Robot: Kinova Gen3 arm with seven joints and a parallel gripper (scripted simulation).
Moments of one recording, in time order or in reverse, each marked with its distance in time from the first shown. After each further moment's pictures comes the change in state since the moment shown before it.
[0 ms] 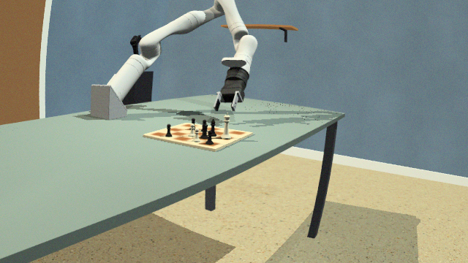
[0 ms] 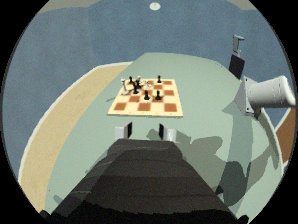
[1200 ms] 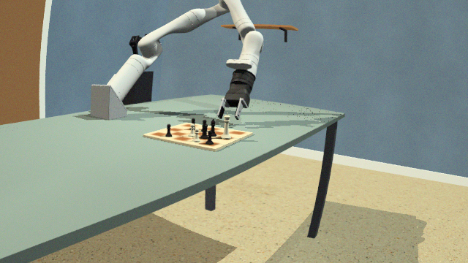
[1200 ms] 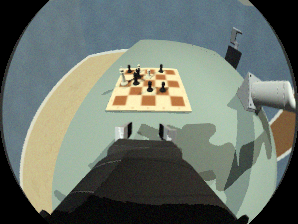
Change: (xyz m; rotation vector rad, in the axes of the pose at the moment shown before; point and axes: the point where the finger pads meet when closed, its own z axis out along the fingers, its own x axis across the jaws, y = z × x) arm -0.020 0.003 0.030 -0.130 0.082 0.025
